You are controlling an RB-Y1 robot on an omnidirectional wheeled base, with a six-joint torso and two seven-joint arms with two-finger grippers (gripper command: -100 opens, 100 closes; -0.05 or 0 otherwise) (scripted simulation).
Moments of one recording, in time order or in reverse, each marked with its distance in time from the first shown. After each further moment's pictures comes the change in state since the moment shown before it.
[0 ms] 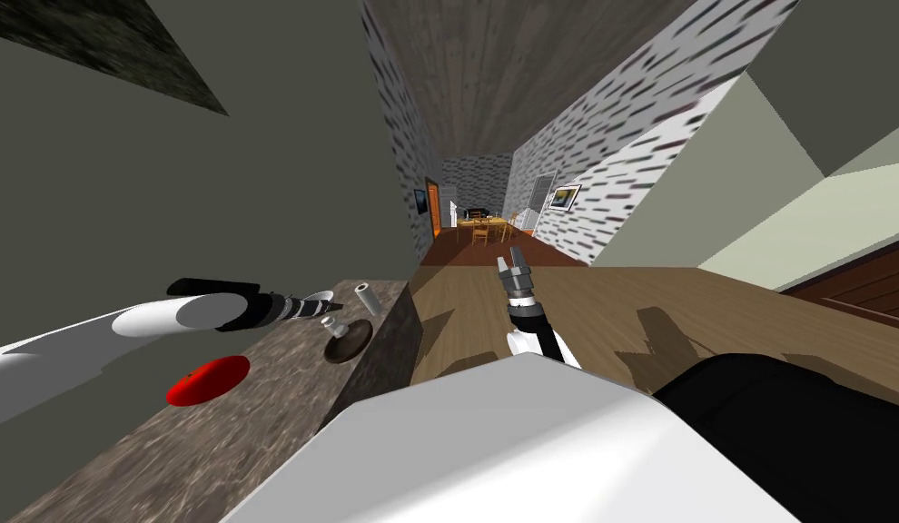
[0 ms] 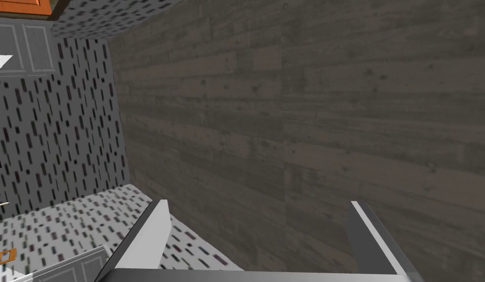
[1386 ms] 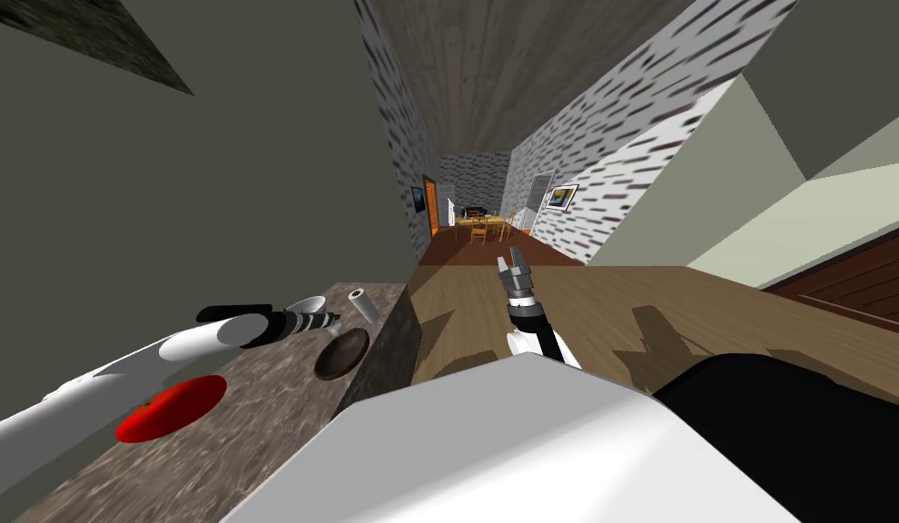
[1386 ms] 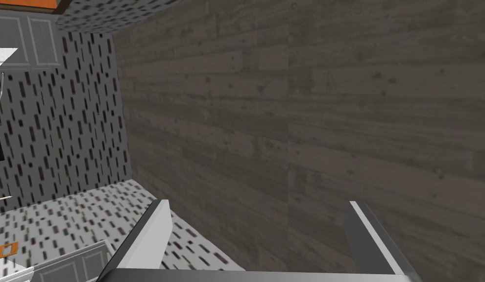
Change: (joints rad) left arm 0.043 -0.198 0.003 0.142 -0.101 -0.071 -0.132; right arm 0.000 0.000 0.000 0.000 0.000 0.000 0.000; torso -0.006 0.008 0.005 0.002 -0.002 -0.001
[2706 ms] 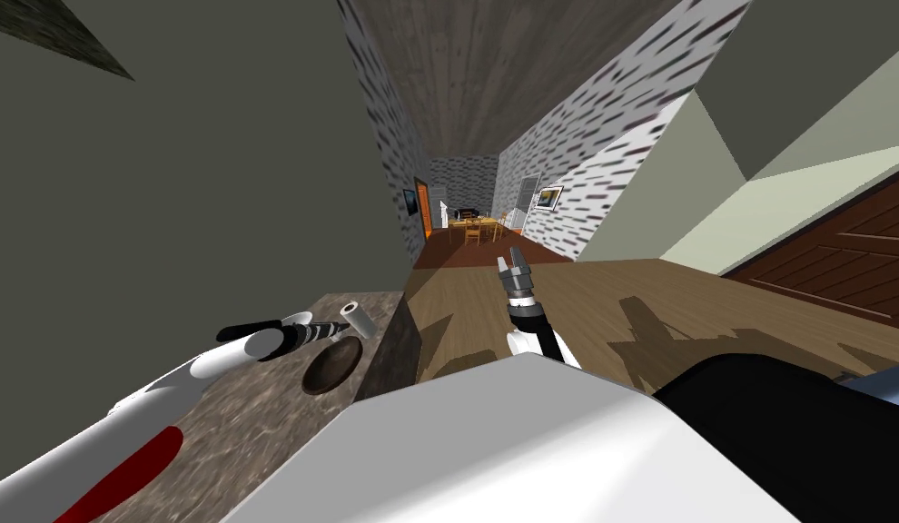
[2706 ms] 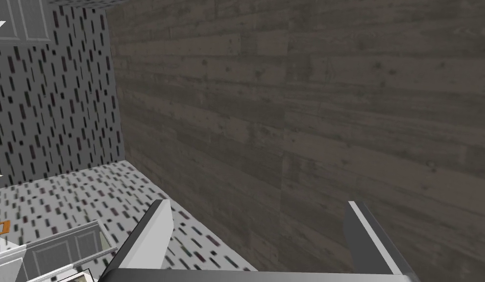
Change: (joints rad) left arm 0.021 -0.176 0.018 0.142 -0.098 -0.077 -0.096; right arm 0.000 0.000 0.000 0.000 0.000 0.000 0.000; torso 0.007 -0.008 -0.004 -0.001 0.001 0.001
